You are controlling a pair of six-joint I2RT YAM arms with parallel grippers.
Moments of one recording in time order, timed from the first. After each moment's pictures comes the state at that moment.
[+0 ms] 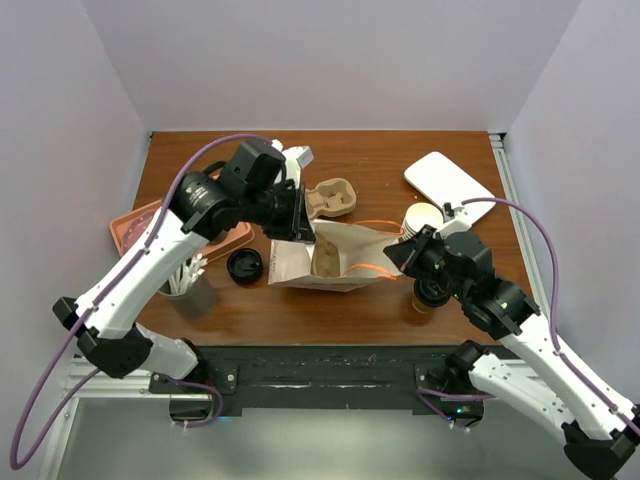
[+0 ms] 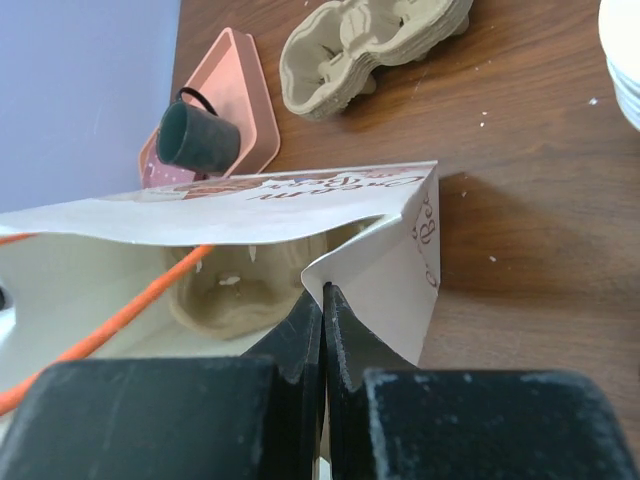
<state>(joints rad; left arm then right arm) -0.76 1.43 1.79 -1.16 0.22 -0.58 0.65 0.71 0.80 -0.48 0.13 0.87</state>
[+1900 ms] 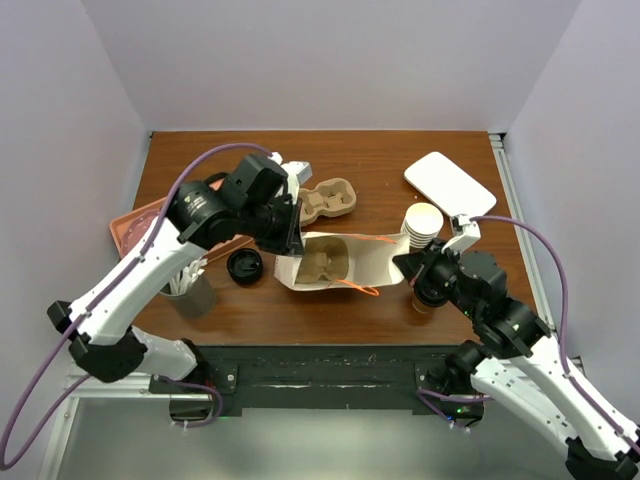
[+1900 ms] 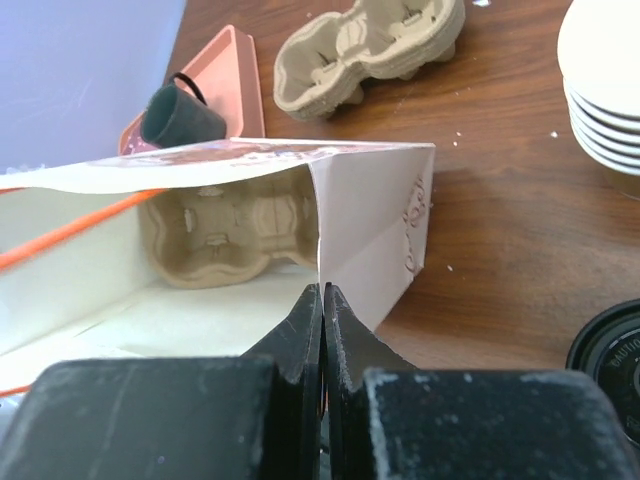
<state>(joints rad) -0.82 1.37 1.72 -1.21 0.12 -0.54 0.65 0.54 0.69 -0.47 0.14 0.72</state>
